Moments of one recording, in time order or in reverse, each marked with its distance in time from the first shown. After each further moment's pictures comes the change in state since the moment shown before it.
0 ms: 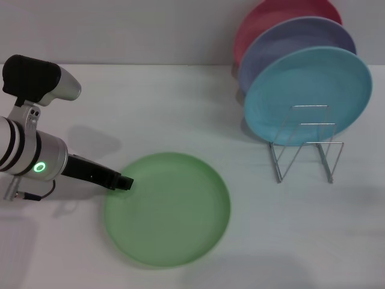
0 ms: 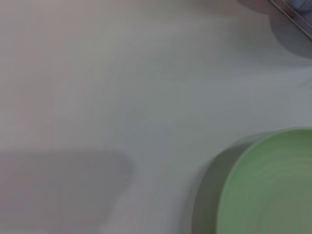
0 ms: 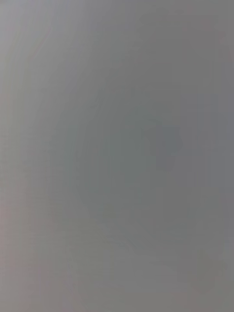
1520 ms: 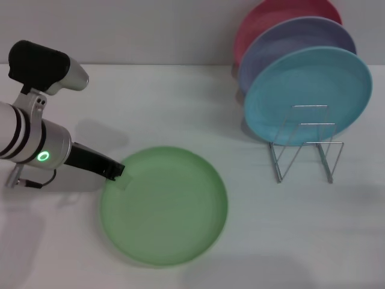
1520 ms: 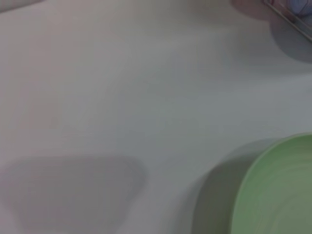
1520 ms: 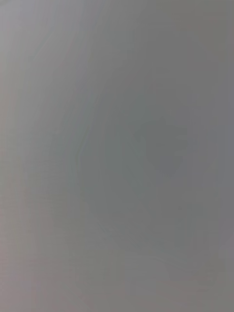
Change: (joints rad) left arm -0.027 0.001 0.020 -0.043 0.052 -0.003 -0.014; right arm 0.006 0.002 0.003 0.006 0.000 0.000 0.000
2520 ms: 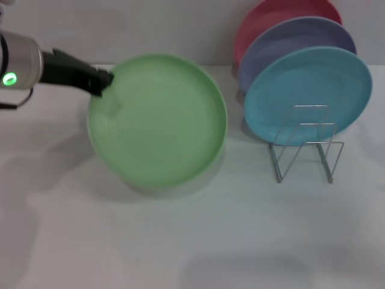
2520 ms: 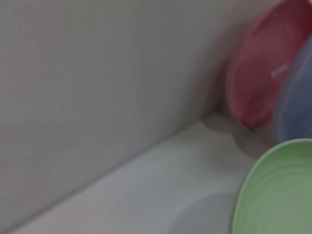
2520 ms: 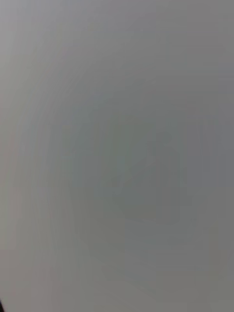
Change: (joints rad) left arm 0.013 0.003 -0.124 -0.364 0.001 -0.037 0.055; right arm 0.118 -0.039 -0.177 0.193 -0.056 0.097 -0.006
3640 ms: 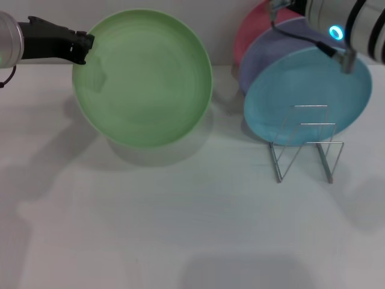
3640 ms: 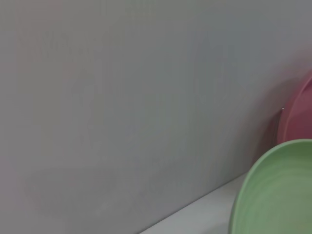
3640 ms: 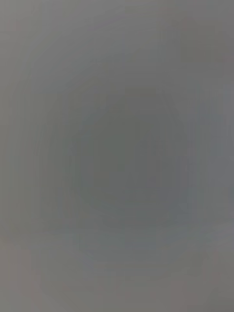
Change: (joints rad) left arm 0.062 -0.005 0.004 -0.034 -0.008 0.175 0.016; right arm 0.063 -0.087 0.045 1.485 -0.195 2.175 -0.127
